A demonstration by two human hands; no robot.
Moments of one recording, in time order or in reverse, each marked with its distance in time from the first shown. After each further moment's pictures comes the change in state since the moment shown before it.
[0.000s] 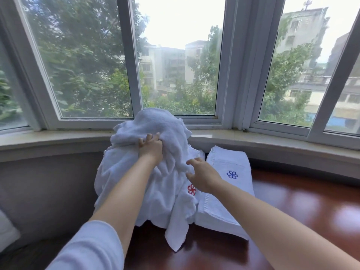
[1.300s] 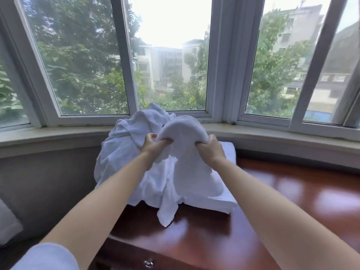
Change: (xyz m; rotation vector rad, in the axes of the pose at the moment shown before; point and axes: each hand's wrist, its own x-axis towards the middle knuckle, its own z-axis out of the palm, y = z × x) left_hand -0.103 0.047 -0.040 -1.398 0.004 -0.370; right_hand -0.052 0.013 -0.054 0.526 0.312 0.319
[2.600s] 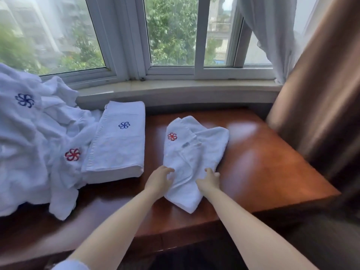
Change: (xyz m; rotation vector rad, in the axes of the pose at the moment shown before) left_hand -0.131 -0.165 0.289 0.773 -0.708 0.402; right_hand -0.114 0.322 -0.124 -0.210 0.116 0.699
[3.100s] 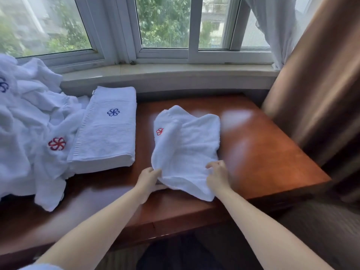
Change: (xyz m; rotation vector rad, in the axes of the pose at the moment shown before) left_hand -0.016 -0.006 0.021 -1.060 -0.039 -0.531; right_hand 0.001 0.052 -0.023 -0.140 0.183 -0.197
